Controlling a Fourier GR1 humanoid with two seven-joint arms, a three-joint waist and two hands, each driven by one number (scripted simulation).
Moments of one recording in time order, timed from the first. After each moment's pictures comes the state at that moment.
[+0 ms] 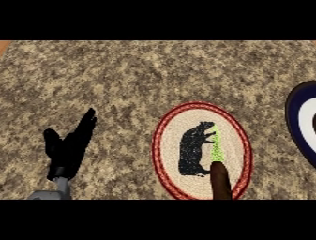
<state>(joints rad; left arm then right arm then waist) -0.02 0.08 -0.08 -1.47 0.08 0.03 0.20 -0.21 -0.72 -0.12 -1.01 -0.12 -0.51 -0.16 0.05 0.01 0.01</state>
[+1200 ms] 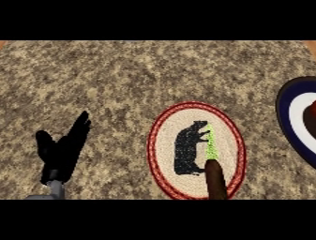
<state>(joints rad) 0.01 0.09 -0.05 -1.48 0.08 0.03 0.23 -0.22 -0.81 -0.48 -0.39 -0.43 0.33 -0.80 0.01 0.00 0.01</state>
